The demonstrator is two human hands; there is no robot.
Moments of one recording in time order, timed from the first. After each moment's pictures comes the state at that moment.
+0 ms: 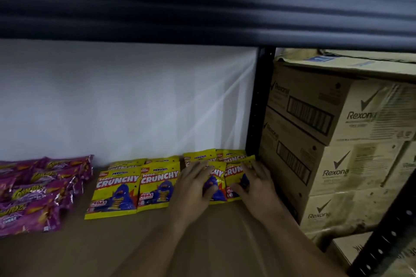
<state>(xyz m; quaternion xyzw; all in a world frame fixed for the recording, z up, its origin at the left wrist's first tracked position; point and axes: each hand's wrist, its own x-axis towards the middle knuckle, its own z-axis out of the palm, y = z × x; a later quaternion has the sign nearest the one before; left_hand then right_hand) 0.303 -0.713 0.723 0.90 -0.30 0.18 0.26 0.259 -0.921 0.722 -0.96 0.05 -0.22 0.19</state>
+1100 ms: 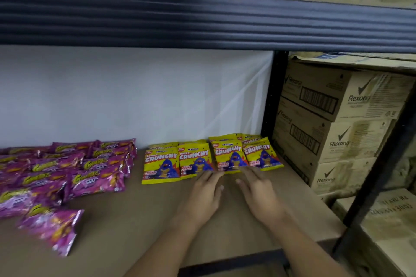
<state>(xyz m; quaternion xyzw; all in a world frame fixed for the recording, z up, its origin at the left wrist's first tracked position) 0.211 -0.628 0.723 0.89 -0.30 0.15 0.30 0.176 -0.814 0.716 -0.94 0.00 -0.25 0.24</state>
